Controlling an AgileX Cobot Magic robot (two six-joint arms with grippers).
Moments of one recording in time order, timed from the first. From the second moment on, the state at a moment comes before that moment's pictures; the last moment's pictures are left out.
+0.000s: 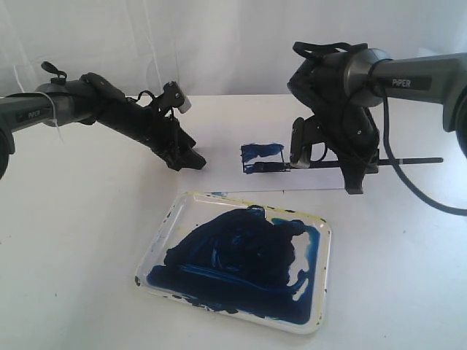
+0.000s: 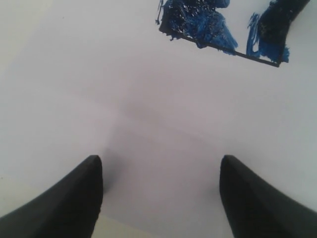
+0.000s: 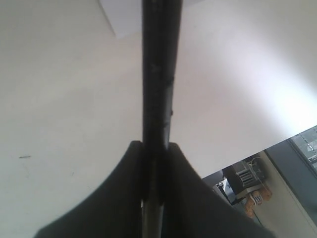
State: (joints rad) left arm -0.27 2.50 -2.06 -0.90 0.88 1.47; right arm 0.40 2.20 -1.68 -0.66 1.21 -0.57
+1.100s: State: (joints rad) left arm -0.27 2.50 -2.06 -0.89 0.88 1.47; right arm 0.37 2.18 -1.62 -0.74 1.21 -0.52
